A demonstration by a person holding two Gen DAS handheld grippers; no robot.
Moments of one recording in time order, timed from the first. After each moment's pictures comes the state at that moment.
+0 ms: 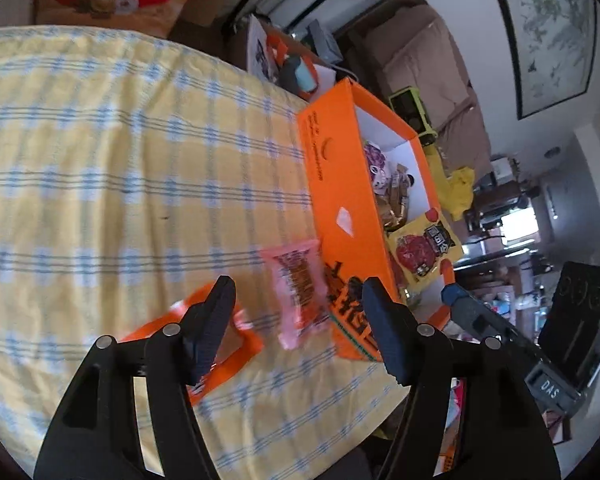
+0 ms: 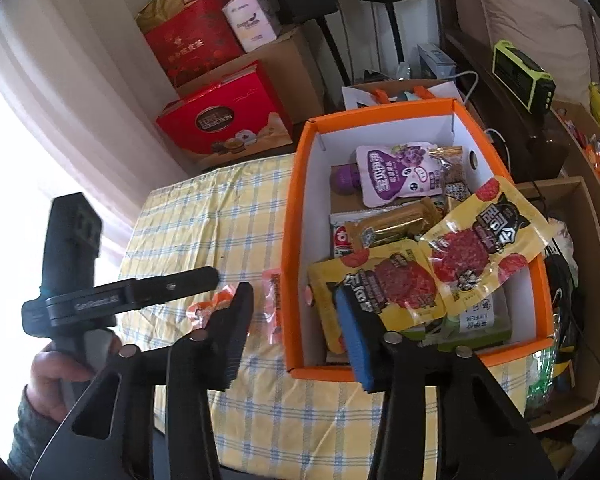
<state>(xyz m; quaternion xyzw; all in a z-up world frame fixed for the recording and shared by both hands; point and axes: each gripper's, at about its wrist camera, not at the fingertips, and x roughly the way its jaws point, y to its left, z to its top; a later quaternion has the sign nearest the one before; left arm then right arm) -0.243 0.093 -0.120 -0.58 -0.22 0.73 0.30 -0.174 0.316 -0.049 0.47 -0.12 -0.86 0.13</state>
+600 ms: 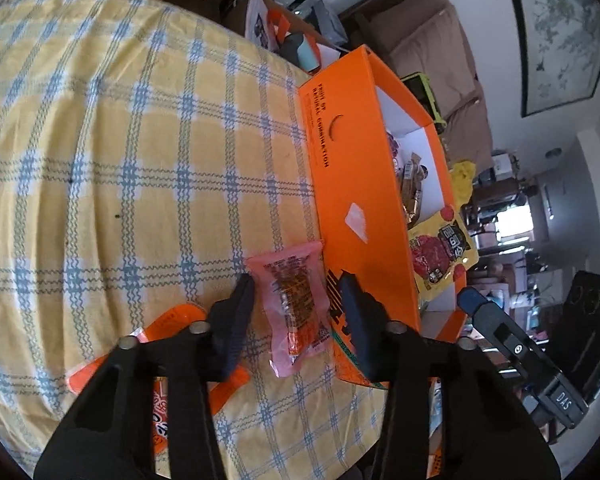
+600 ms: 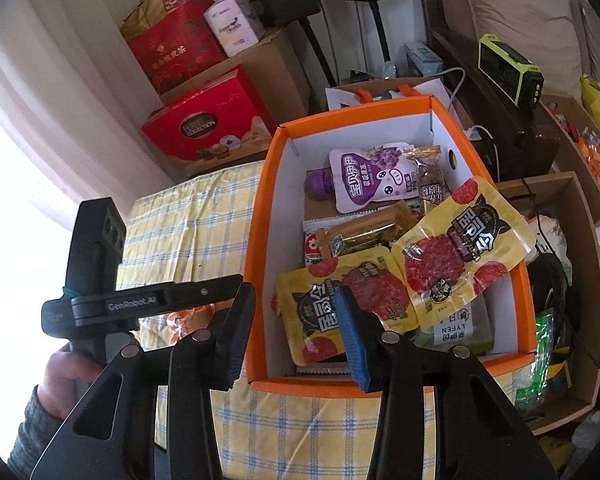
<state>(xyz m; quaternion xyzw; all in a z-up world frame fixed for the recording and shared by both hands) -0.254 0.115 -0.152 -0.60 -0.24 0.70 0.30 -0.181 0.334 -0.055 0.47 -0.13 -0.86 0.12</state>
